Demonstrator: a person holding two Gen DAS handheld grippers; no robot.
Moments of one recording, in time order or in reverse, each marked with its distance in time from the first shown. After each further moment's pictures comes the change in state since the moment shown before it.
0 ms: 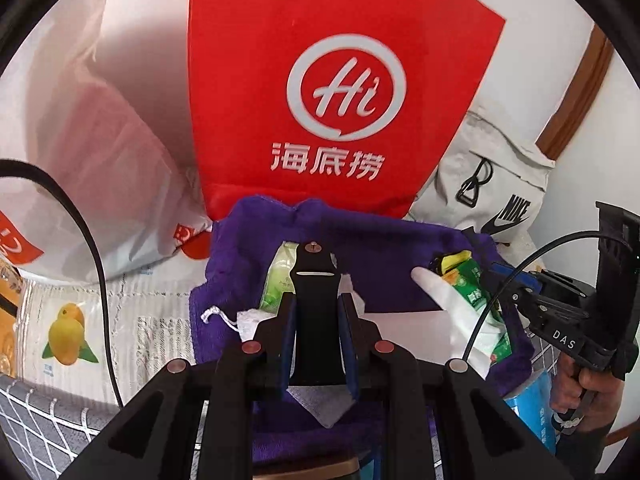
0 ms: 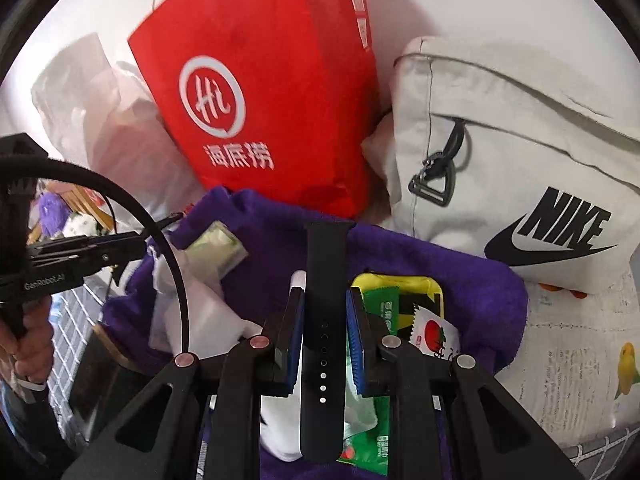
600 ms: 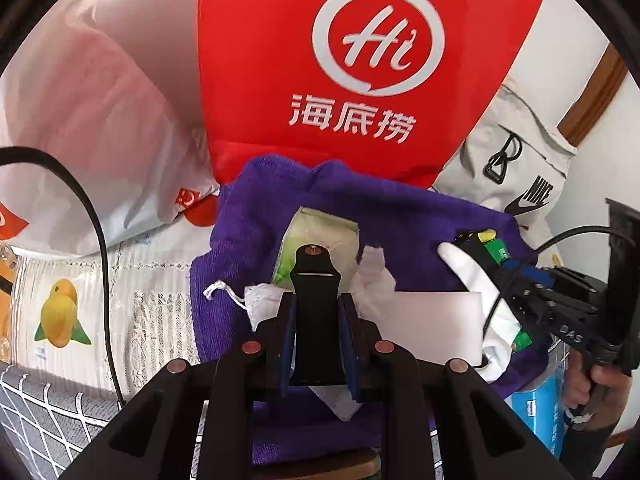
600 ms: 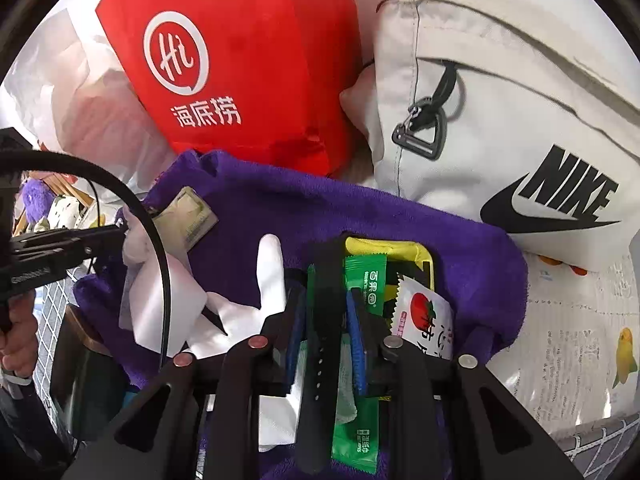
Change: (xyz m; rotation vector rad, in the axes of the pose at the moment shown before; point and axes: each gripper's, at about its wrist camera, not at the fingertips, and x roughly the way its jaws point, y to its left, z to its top) left arm 0.027 0.010 -0.007 -0.032 0.106 0.029; right arm 0.019 -0.012 -0.004 0.011 0.111 -0.050
